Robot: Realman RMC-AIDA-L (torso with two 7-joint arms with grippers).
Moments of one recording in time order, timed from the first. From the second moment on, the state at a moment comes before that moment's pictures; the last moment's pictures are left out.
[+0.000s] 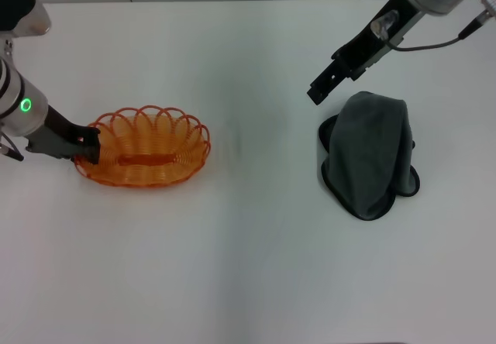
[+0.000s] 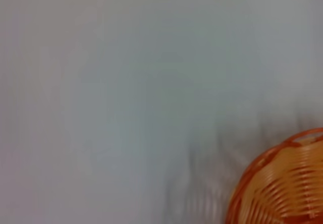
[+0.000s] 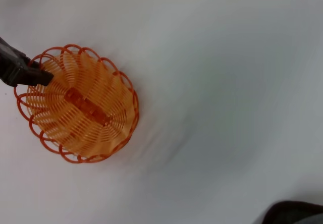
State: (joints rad) left arm -0.83 -1.99 1.12 0.61 2.78 1.10 -2.93; right arm 1.16 2.06 -0.85 -0.74 -2.84 -1.57 2.52
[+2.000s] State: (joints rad) left arm -0.78 -1.86 0.90 0.59 2.27 1.34 -2.82; right arm 1.13 2.01 -0.79 -0.75 -2.83 -1.61 2.54
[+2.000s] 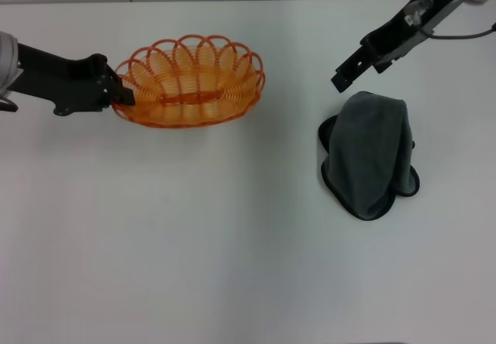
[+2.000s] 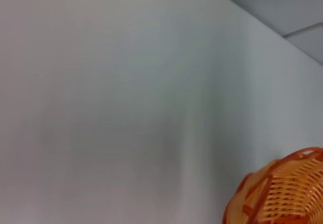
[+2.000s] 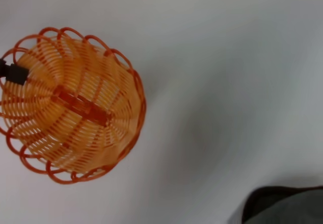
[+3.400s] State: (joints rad) left arm -0.79 -1.85 0.90 0.60 2.22 1.35 -2.81; right arm 1.06 1.98 -0.80 -0.61 -2.87 -1.48 2.51
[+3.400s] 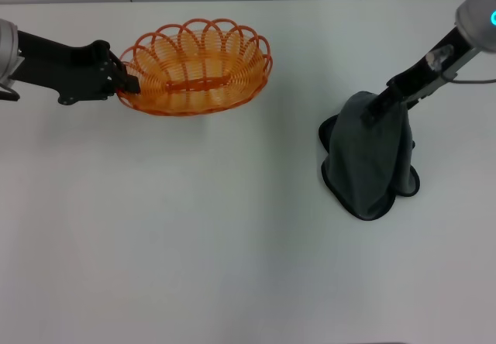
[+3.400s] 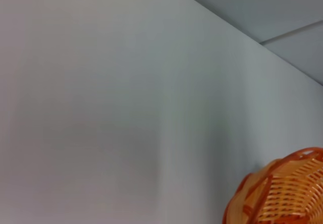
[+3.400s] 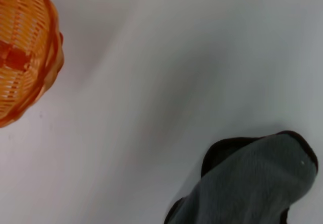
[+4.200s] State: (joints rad) left arm -0.79 -1.86 0.90 0.58 2.22 1.35 -2.80; right arm 1.02 2.05 -0.80 -0.50 -2.87 -1.26 2.42
